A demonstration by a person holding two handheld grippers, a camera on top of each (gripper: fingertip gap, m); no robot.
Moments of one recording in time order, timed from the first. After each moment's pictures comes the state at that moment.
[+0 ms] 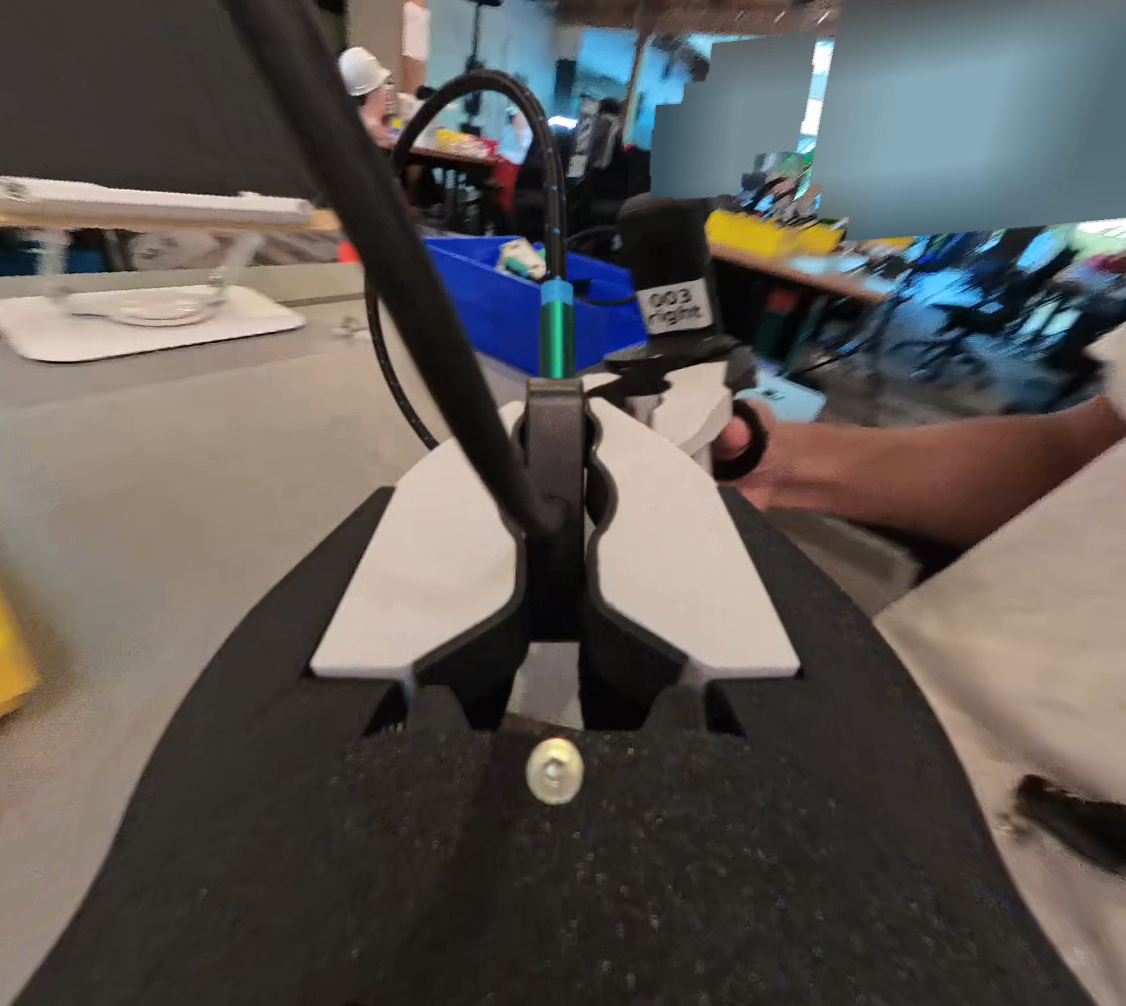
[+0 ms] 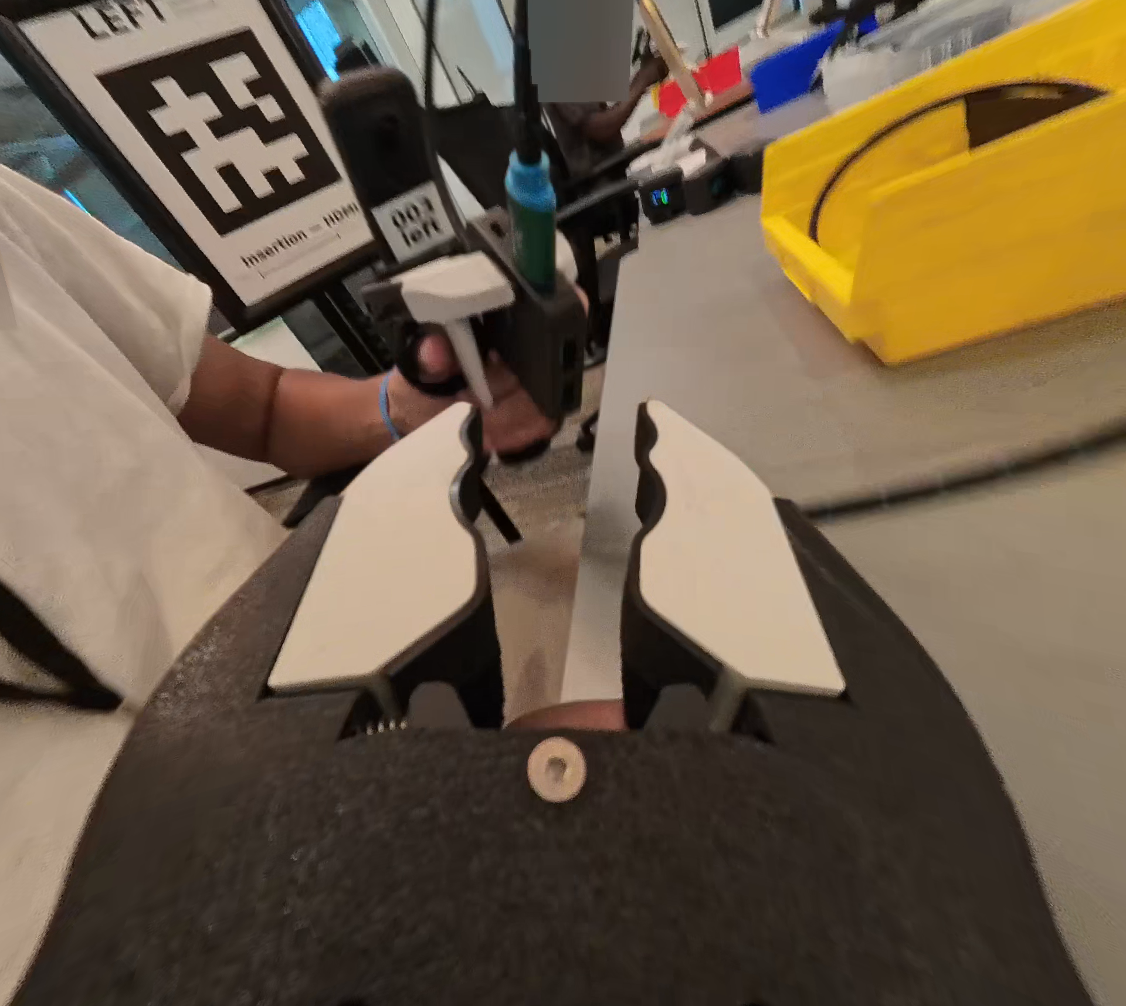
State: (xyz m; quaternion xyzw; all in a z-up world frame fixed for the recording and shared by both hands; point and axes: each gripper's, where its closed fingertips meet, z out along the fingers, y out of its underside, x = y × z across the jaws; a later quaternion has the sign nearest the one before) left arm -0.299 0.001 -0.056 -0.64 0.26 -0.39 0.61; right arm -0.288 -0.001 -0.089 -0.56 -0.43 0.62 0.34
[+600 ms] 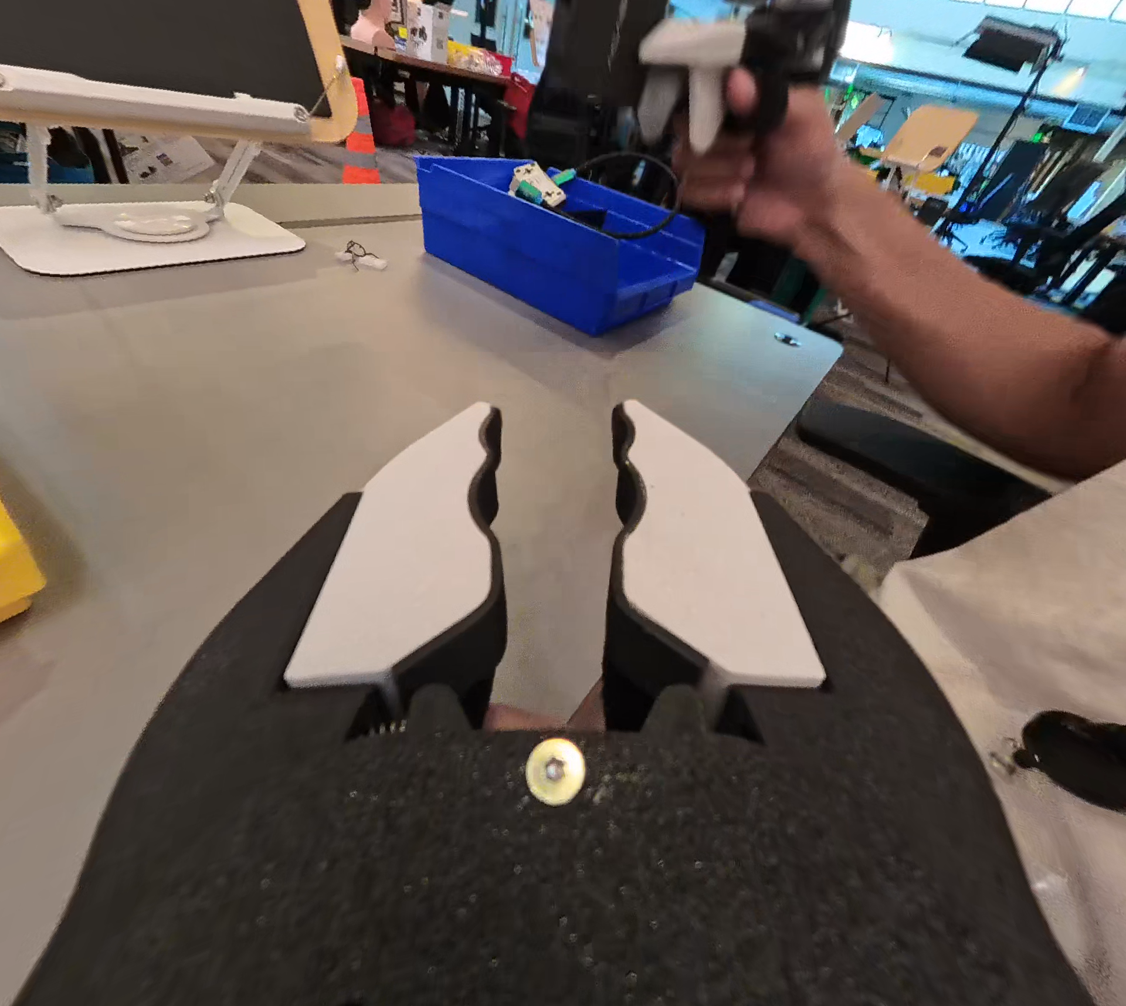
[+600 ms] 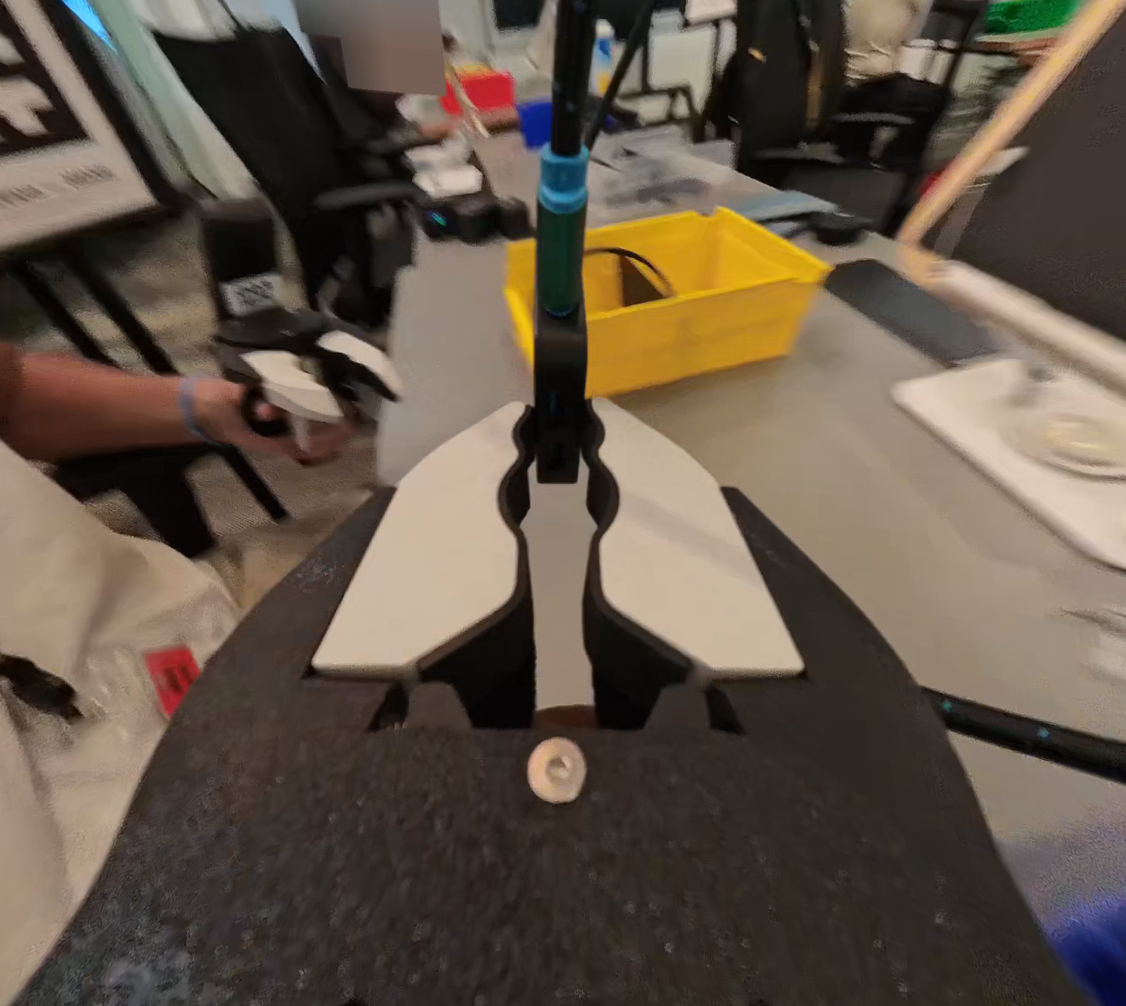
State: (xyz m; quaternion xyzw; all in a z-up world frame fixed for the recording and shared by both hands) left arm -0.304 -0.005 -0.082 -0.69 0.26 -0.36 0.57; right arm -0.160 0.099 0.007 -0.61 -0.45 0.43 0.48
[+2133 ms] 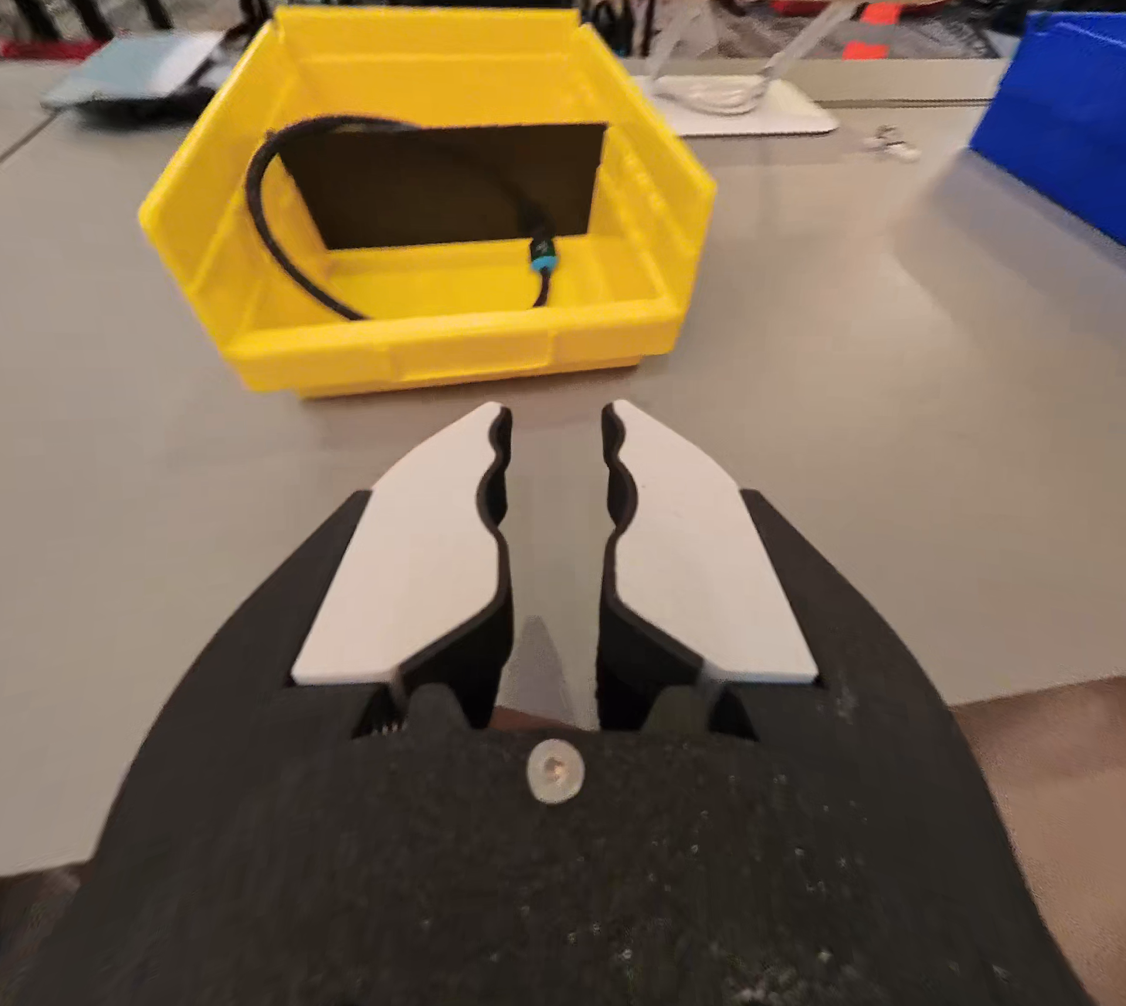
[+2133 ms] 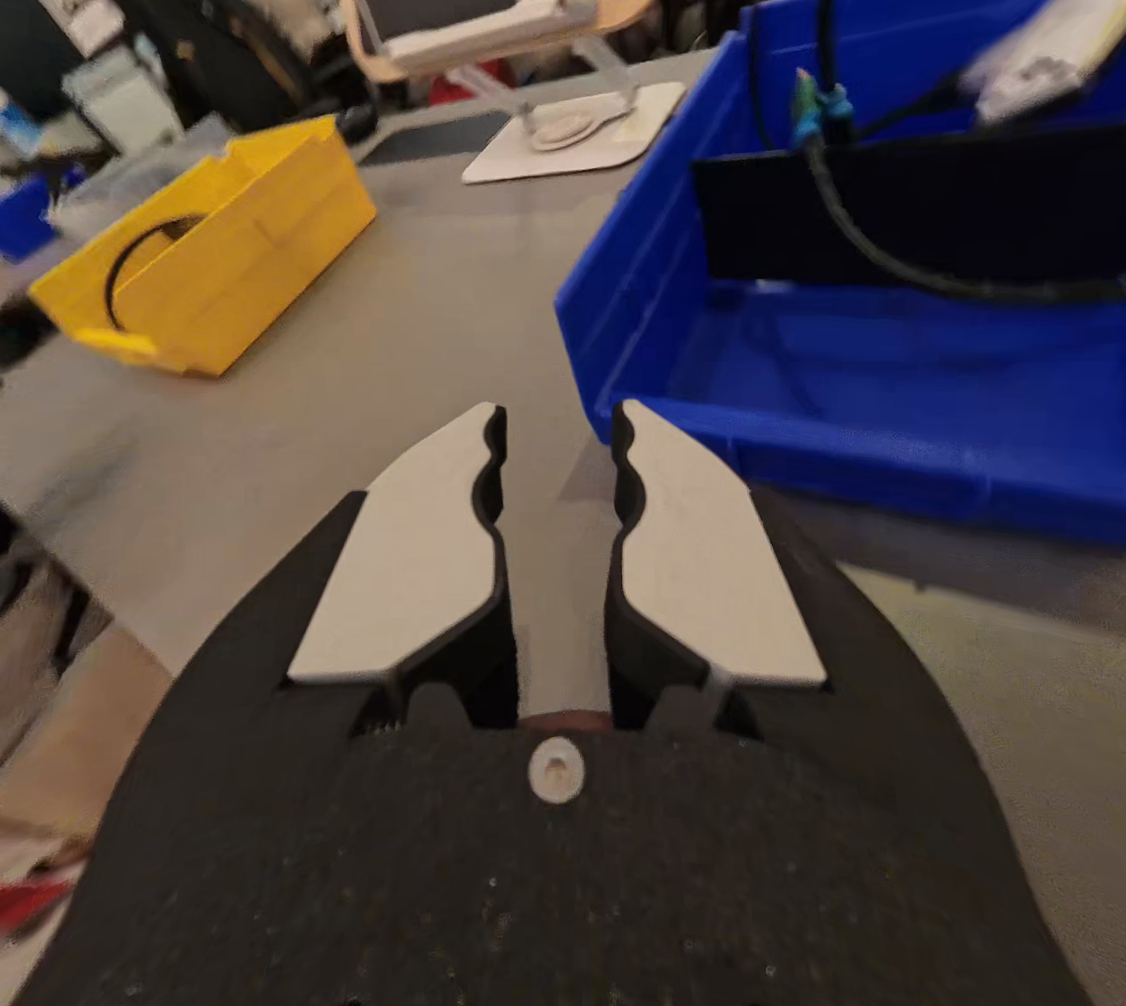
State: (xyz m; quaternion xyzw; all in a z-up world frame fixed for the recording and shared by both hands) left arm -0.495 0.041 -0.129 -0.82 0.05 -0.06 0.57; right arm 0.008 0.103 -0.111 -0.80 -0.10 0.26 0.53
